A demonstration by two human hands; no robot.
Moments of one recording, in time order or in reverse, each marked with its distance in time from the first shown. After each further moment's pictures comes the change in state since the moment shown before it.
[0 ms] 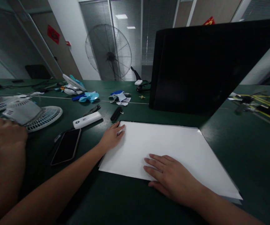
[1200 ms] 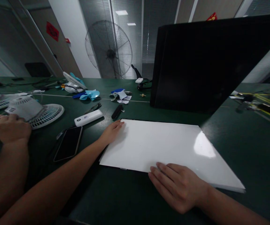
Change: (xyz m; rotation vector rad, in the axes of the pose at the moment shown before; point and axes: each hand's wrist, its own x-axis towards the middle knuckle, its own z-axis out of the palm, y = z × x) left_hand 0.014 -0.025 0.010 -0.645 0.085 -0.131; right_hand -0.011 -0.007 0.008 -0.422 0.679 -0.494
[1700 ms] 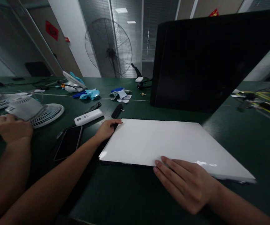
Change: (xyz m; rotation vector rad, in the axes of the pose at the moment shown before) left_hand 0.007 -0.005 -0.026 0.173 -0.062 0.148; right_hand -0.002 0.013 -0.026 -0.083 0.045 -0.013
